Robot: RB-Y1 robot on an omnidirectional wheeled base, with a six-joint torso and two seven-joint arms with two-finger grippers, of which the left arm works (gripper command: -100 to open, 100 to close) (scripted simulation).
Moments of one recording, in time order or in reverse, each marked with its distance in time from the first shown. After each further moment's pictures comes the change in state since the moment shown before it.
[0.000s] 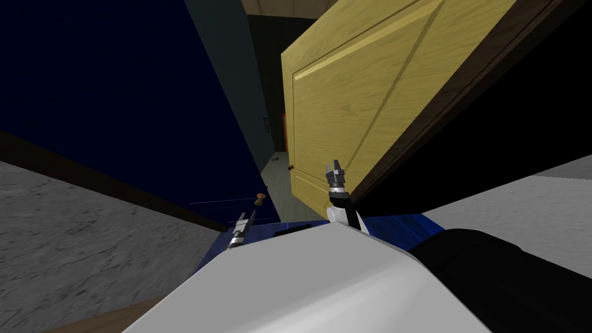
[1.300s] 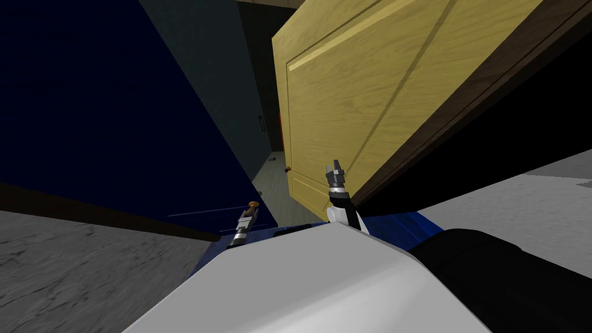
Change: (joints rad) arm -0.030 -0.030 0.023 0.001 -0.035 0.062 -0.205
